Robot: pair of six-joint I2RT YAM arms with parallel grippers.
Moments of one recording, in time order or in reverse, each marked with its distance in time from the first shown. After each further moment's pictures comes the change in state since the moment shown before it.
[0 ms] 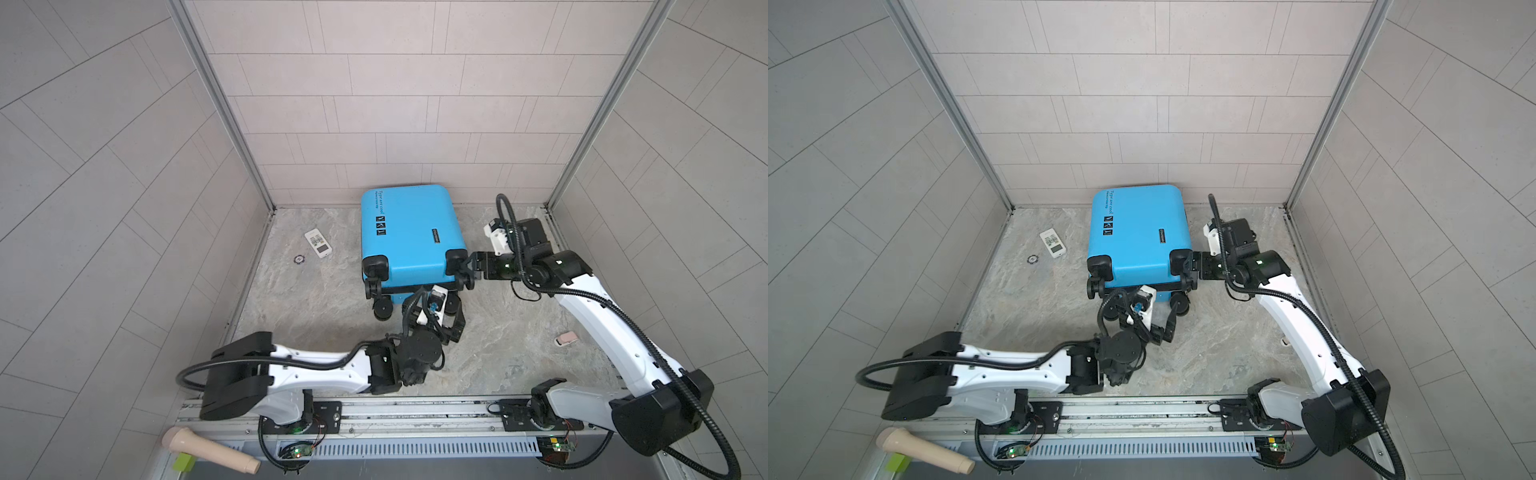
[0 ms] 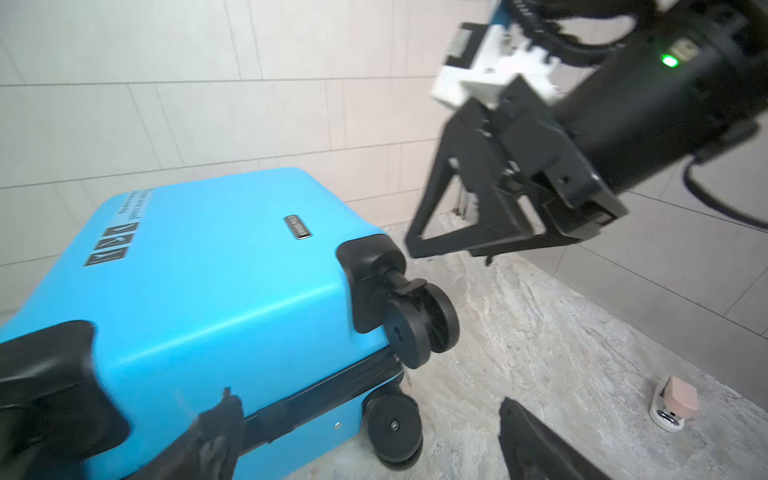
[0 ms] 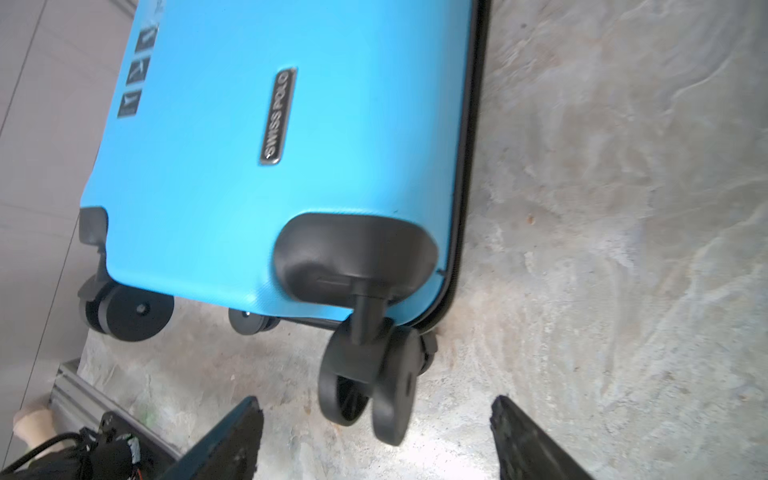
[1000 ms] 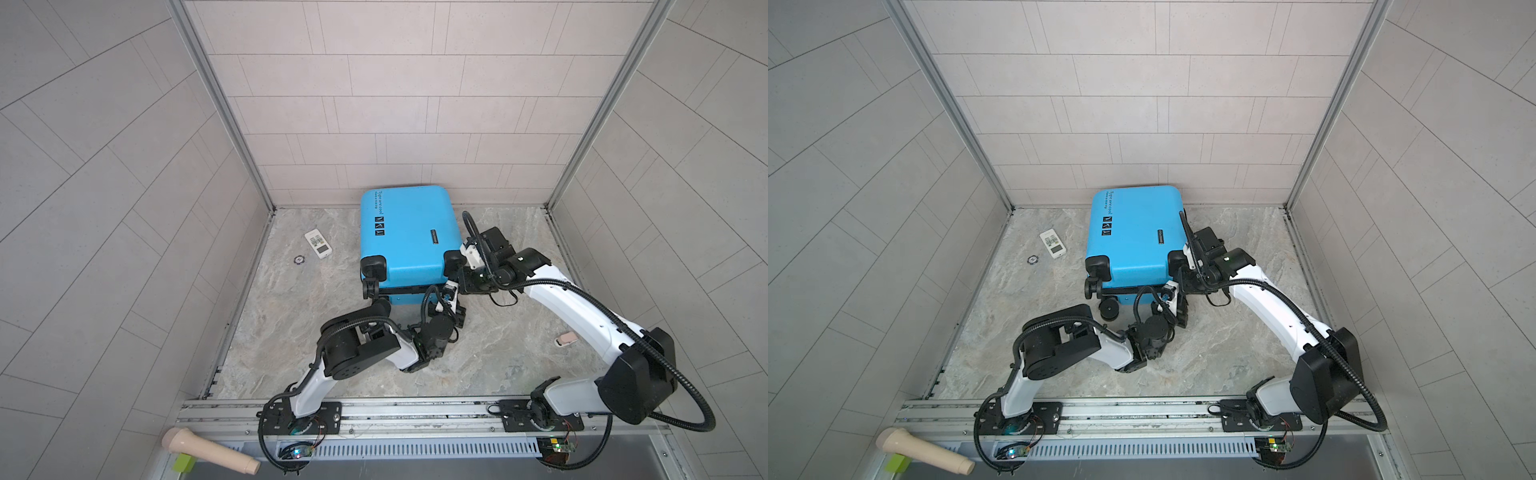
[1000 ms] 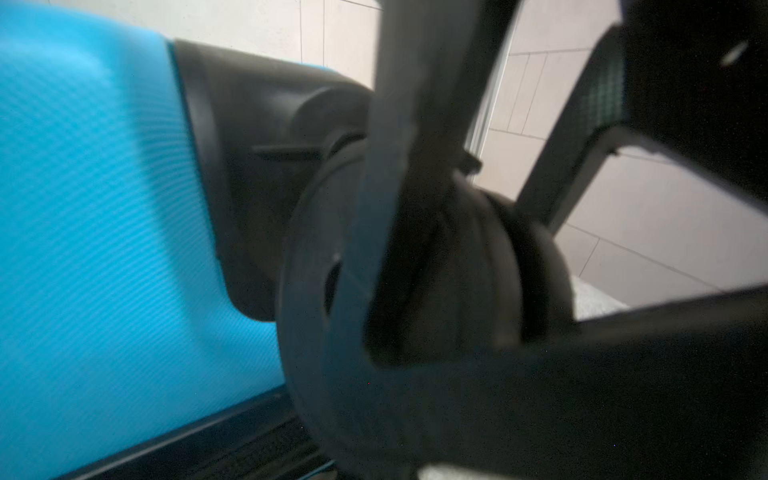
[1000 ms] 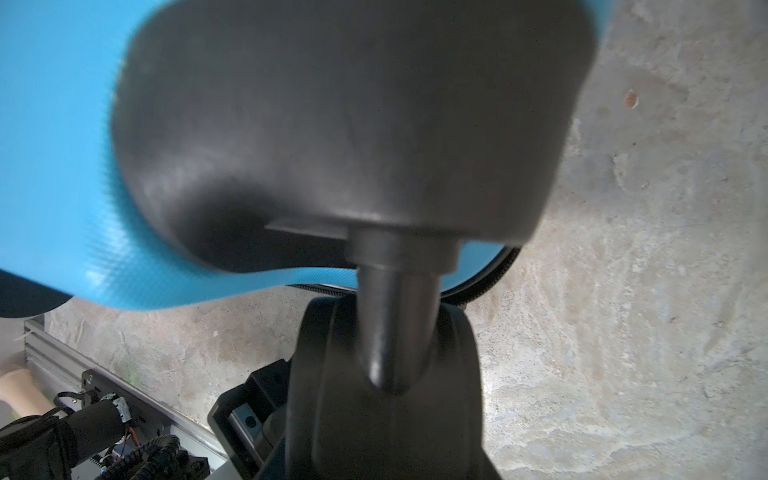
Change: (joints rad) left arm 0.194 0.787 0.091 0.897 0.256 0.041; right arm 0.212 0.192 0.007 -0.044 0.037 0.098
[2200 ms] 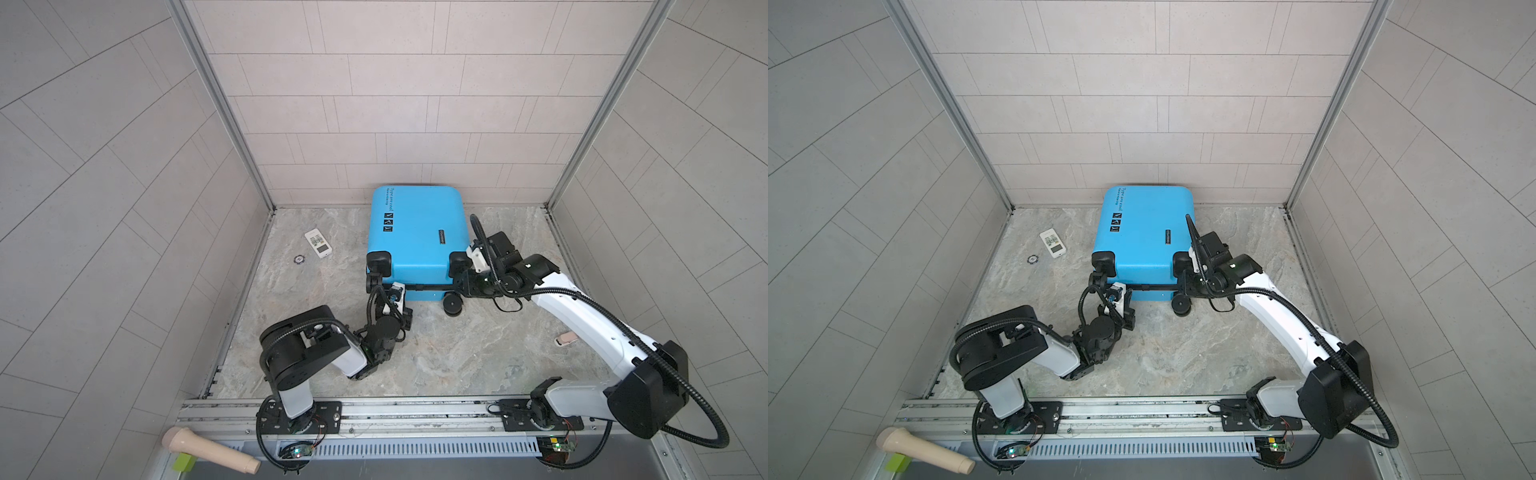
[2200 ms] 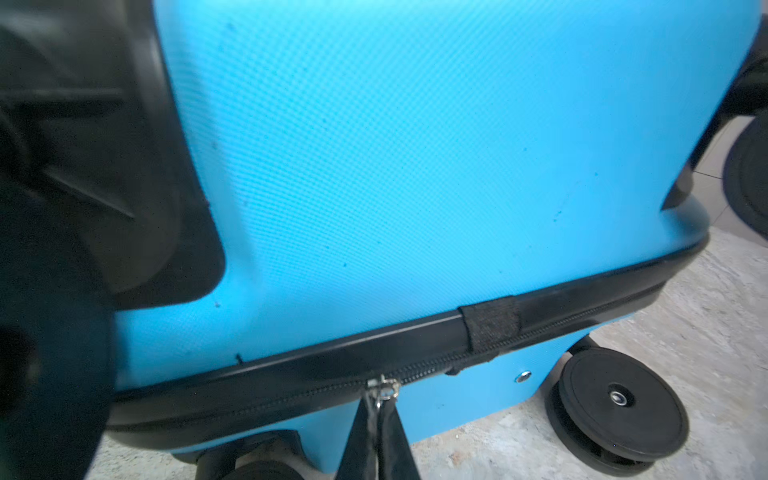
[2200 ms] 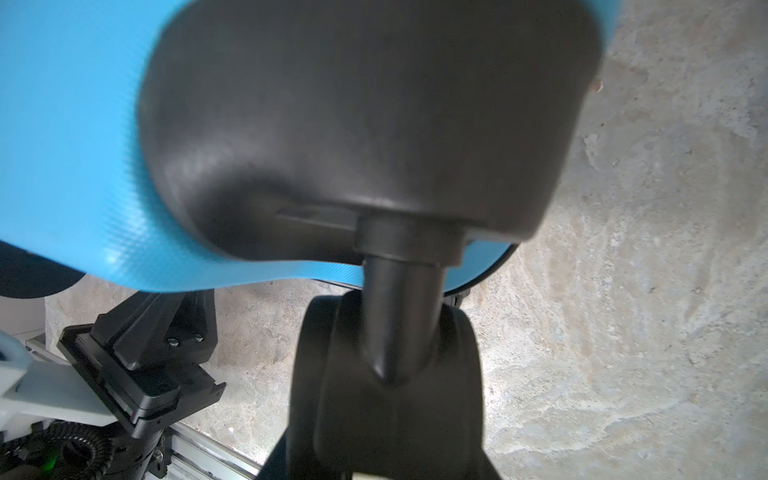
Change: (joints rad) left arm 0.185 -0.390 -0.563 0.017 0.079 0.013; right arm -0.007 -0.076 -0.042 -0.014 0.019 0.039
